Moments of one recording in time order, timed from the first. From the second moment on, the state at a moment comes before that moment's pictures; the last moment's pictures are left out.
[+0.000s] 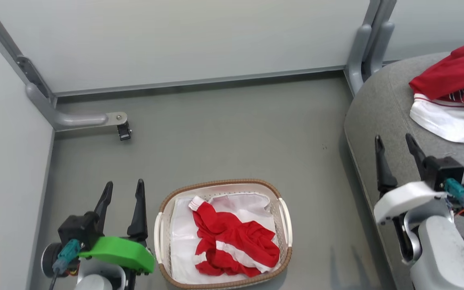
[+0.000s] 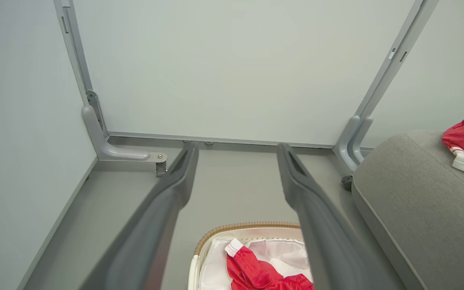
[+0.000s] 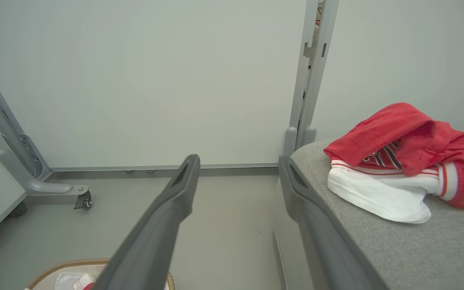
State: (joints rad) left arm -0.16 0.23 -0.37 0.27 -0.54 0.08 -0.26; right arm -0.36 -0.08 -0.06 0.47 0.11 0.13 -0.26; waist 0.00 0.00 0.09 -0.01
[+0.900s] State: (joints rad) left arm 0.03 0.14 -0.22 0.26 -0.42 0.02 -0.26; right arm -0.07 -0.05 0.02 0.32 0.18 0.13 -0.26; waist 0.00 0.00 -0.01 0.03
